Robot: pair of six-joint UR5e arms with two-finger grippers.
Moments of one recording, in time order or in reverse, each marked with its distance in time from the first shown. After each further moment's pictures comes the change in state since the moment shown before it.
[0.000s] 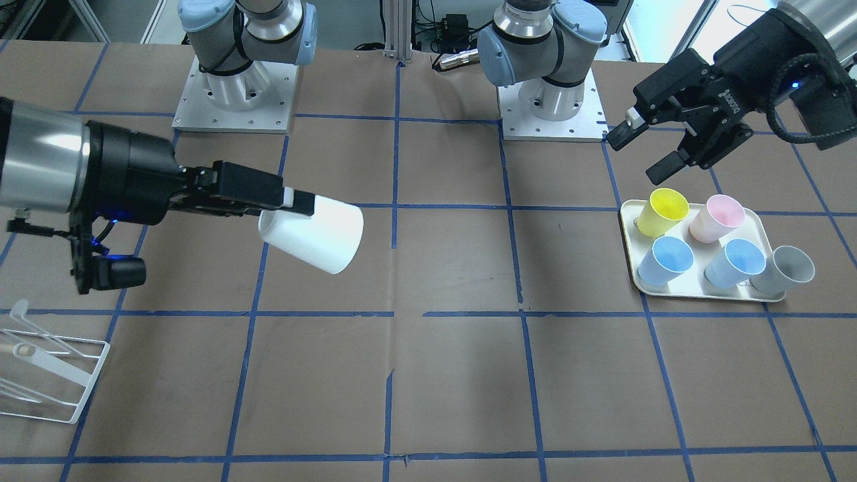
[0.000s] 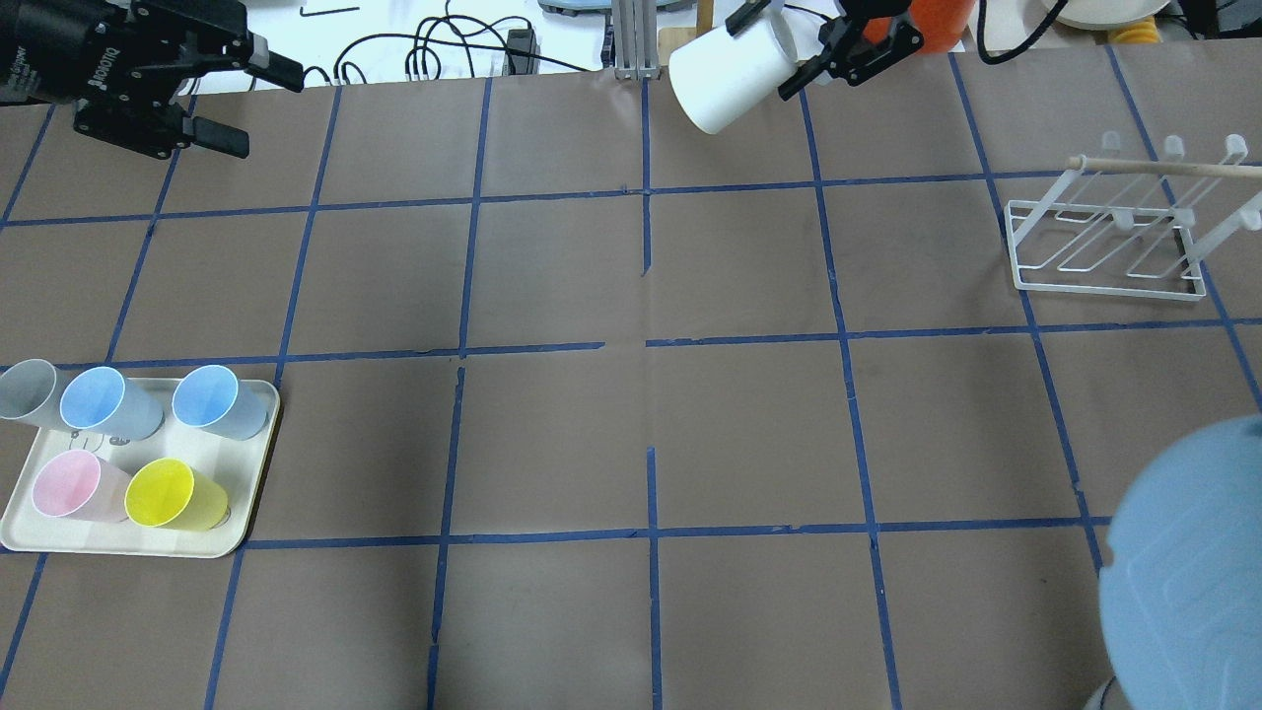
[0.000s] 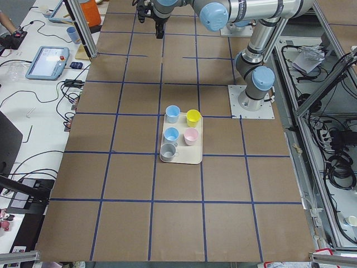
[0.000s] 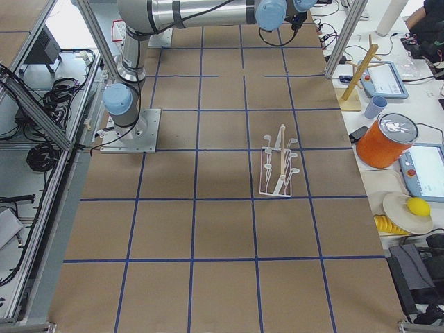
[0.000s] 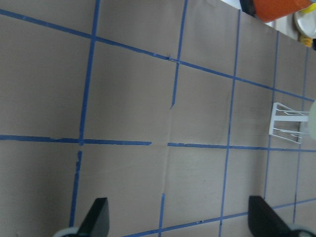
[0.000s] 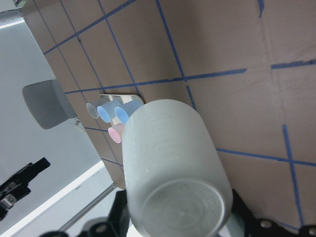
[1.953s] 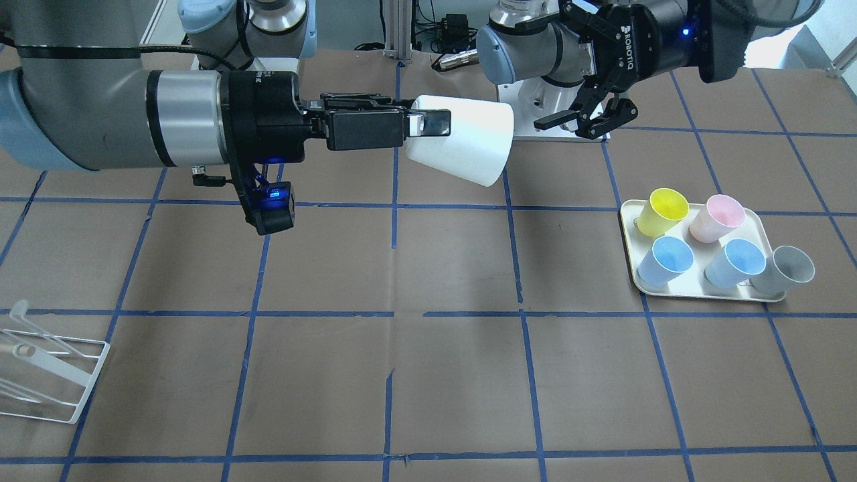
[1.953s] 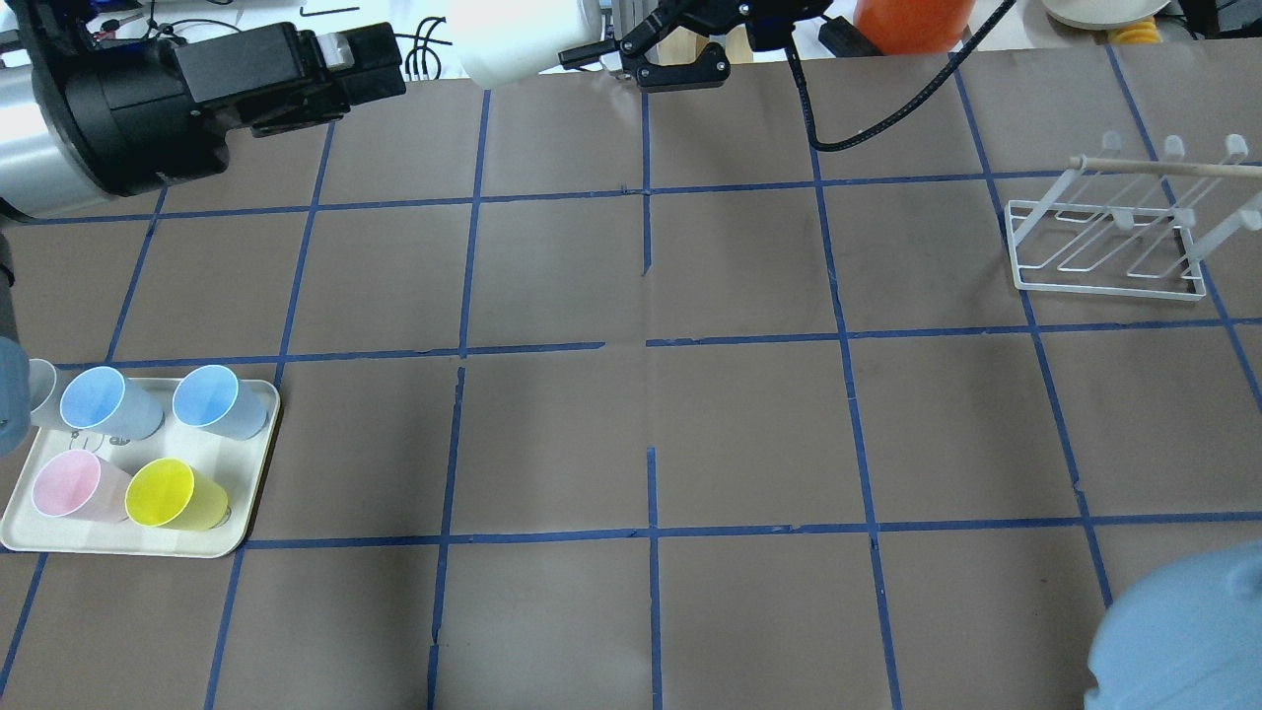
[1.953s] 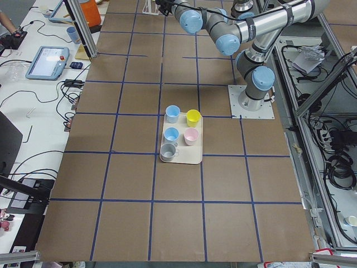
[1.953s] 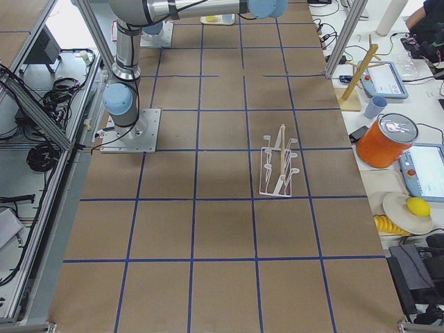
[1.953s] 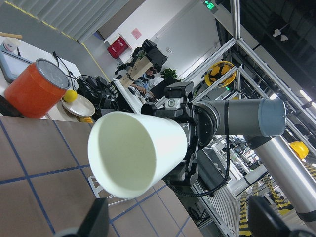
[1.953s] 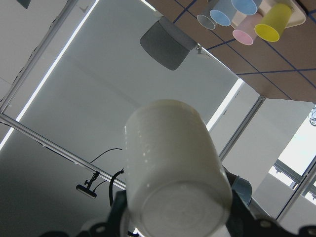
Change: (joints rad) left arm -0.035 0.155 -0.457 0.546 -0.729 0.187; right arm 0.116 -0.044 0.113 0.380 0.553 0.044
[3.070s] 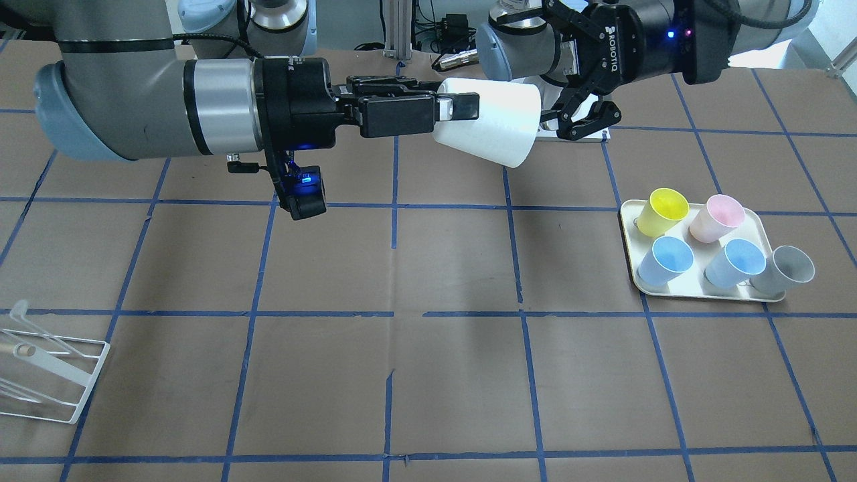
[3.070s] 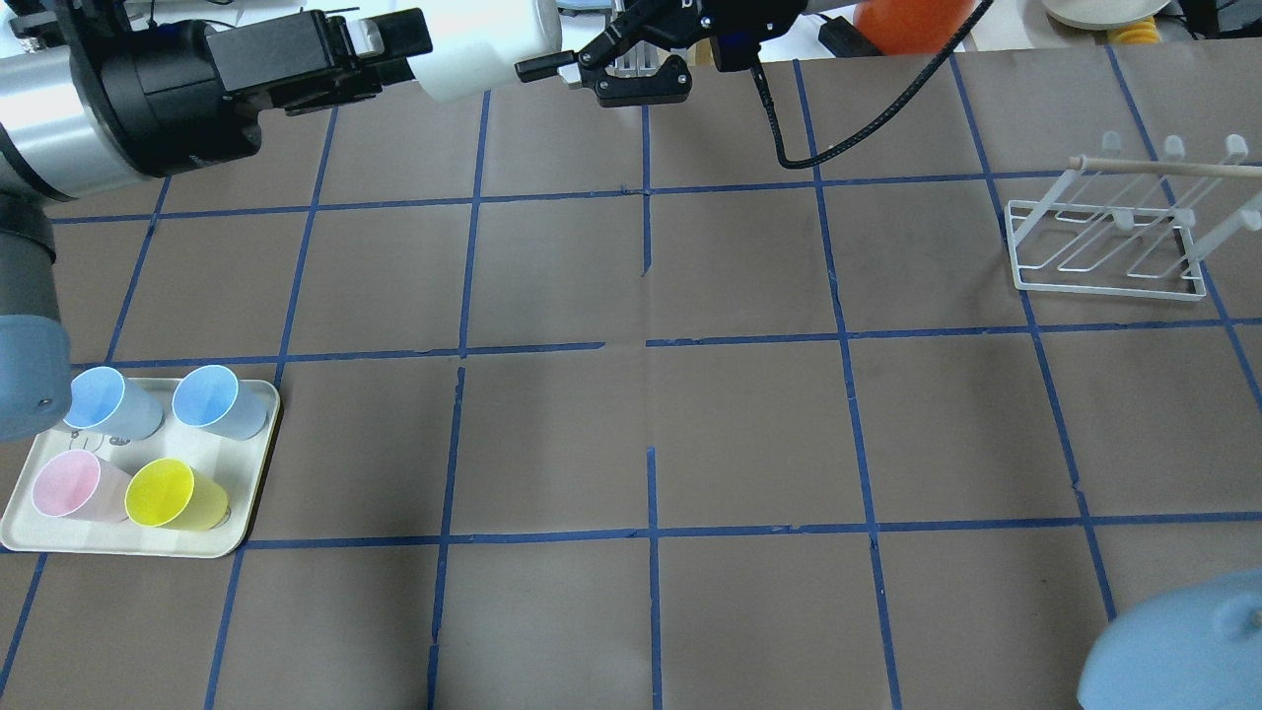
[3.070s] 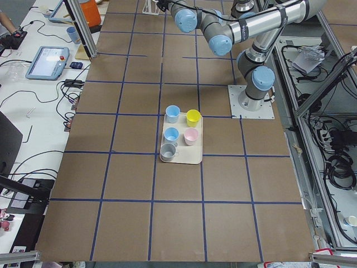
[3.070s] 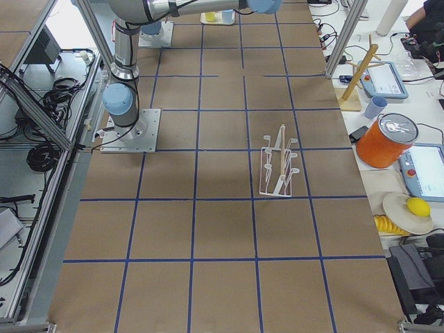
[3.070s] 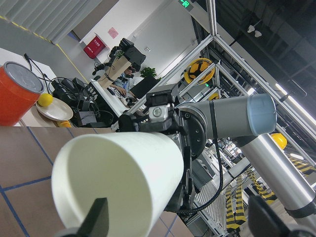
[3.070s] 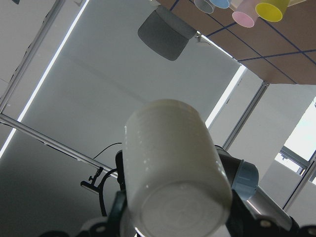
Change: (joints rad) left arm -0.045 -0.042 0.024 0.062 -0.023 -0.003; right arm 0.033 -0.003 0.000 0.049 0.032 0.003
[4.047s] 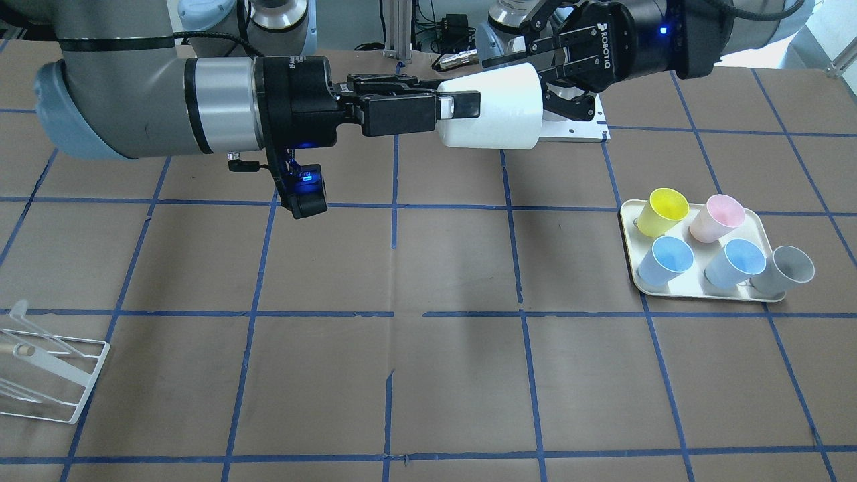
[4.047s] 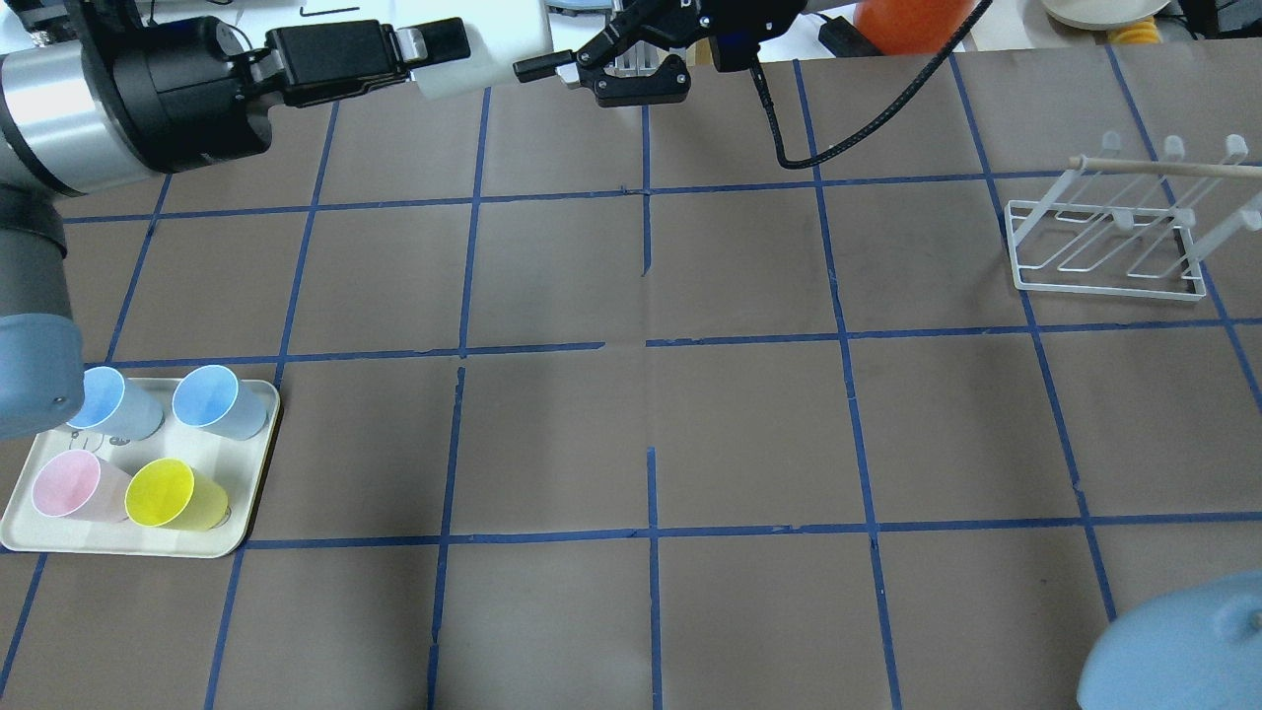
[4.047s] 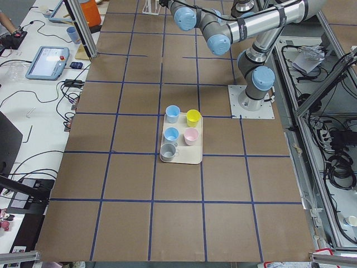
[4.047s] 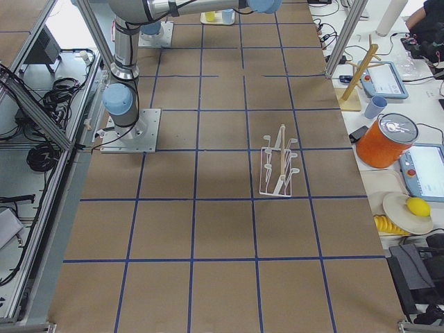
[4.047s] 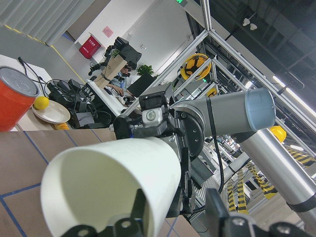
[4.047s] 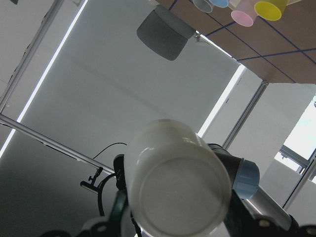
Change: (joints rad) left arm -0.016 -0.005 0.004 0.034 0.004 0.001; right arm 0.002 0.000 -0.002 0.003 -0.002 0.005
